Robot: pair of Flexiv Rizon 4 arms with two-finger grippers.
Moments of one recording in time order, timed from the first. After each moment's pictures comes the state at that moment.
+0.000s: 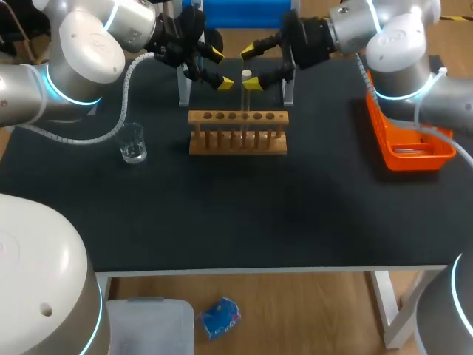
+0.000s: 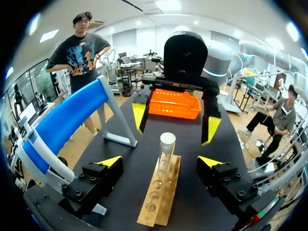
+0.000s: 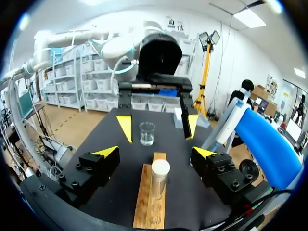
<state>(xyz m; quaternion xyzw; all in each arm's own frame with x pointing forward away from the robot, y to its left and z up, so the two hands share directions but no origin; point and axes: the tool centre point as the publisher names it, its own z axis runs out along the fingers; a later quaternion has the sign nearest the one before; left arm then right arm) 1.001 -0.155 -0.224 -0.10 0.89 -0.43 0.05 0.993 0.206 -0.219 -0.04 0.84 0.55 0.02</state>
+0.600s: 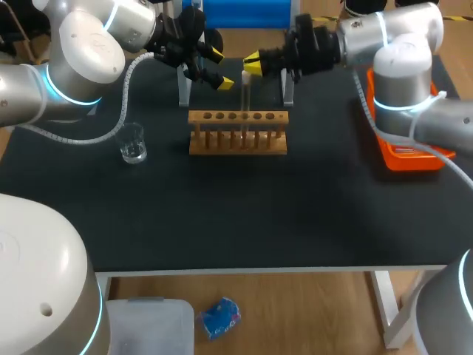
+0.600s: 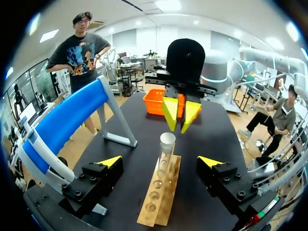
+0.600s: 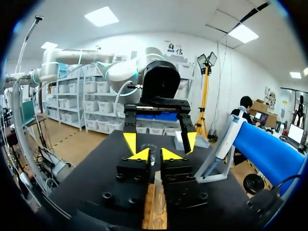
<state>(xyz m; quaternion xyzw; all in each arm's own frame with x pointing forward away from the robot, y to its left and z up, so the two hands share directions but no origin) 1.001 -0.155 -0.224 -0.10 0.89 -0.43 0.05 0.989 0.205 -0.207 -0.04 0.77 0.64 0.01</state>
